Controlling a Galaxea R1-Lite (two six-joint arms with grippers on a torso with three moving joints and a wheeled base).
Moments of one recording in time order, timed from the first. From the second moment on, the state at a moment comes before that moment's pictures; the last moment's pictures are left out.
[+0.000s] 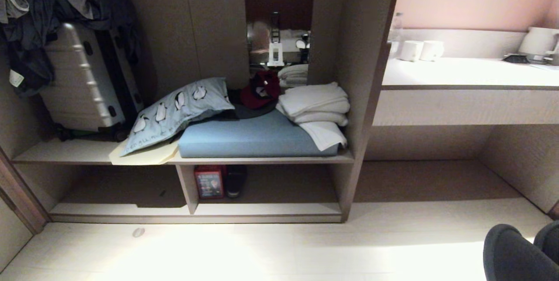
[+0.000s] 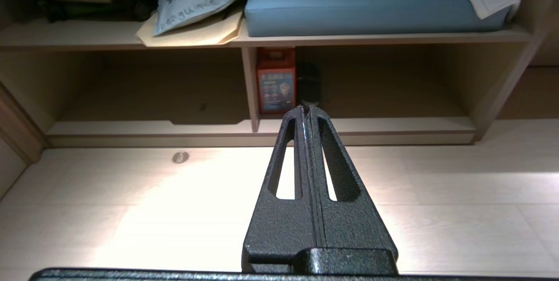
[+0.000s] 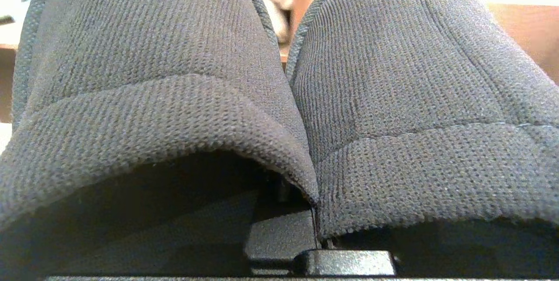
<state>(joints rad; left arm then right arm) 0.00 0.00 0.00 0.01 0.00 0.00 0.02 0.00 0.00 0.00 0.00 0.00</state>
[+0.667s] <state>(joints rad) 0.00 0.00 0.00 0.00 0.00 0.00 0.02 0.00 0.00 0.00 0.00 0.00</state>
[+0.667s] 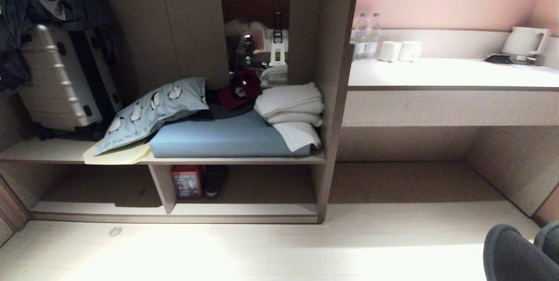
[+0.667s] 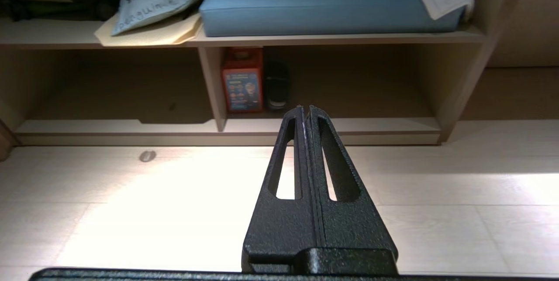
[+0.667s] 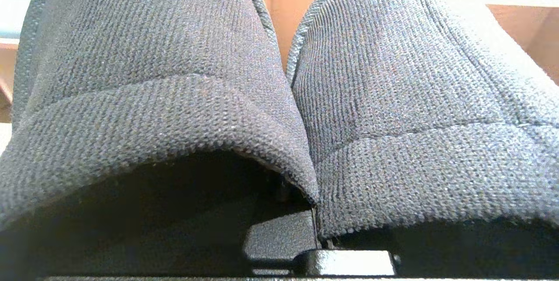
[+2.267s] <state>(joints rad) 0.00 0.00 0.00 0.00 0.00 0.00 0.02 0.00 0.00 0.00 0.00 0.00</state>
